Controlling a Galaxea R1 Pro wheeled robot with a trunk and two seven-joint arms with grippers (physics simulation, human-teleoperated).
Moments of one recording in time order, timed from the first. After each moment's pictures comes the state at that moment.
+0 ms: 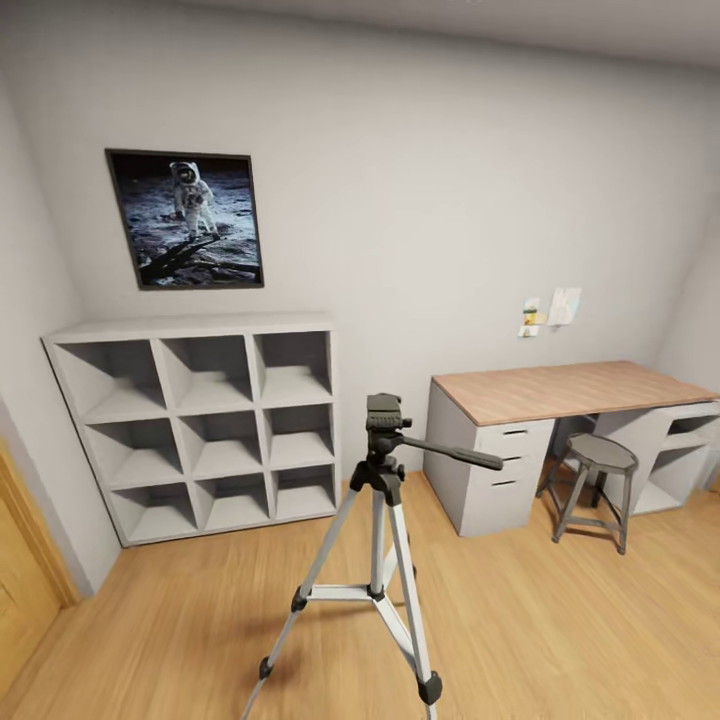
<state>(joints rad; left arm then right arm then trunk) -0.24 0.01 -0.16 0.00 0.68 0.01 0.08 -0.23 -0.18 -0.01 0.03 0.13 -0.05 0.14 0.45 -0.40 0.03</state>
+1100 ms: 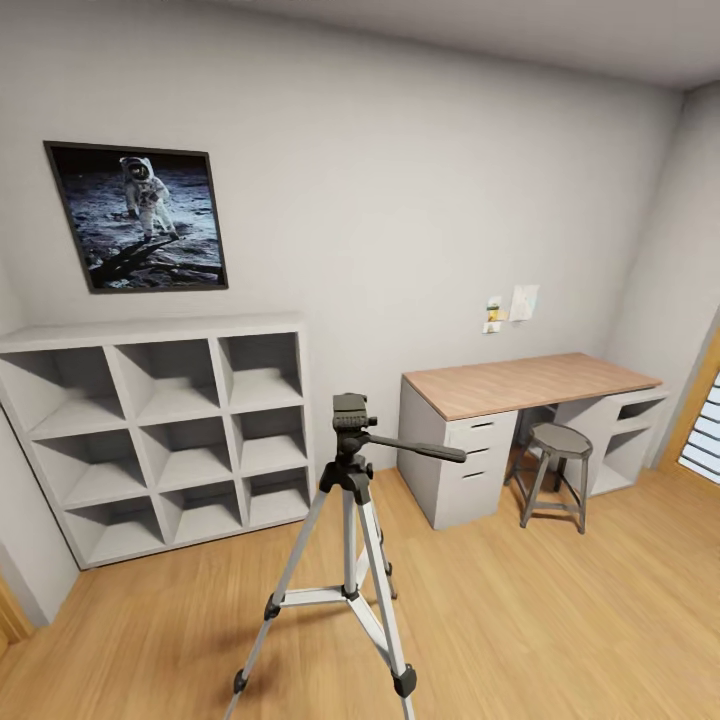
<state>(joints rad) -0.24 0.01 -0.16 0.00 0.68 0.01 0.08 -0.23 -0.19 -0.01 0.03 0.14 -0.05 0.14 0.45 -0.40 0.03</state>
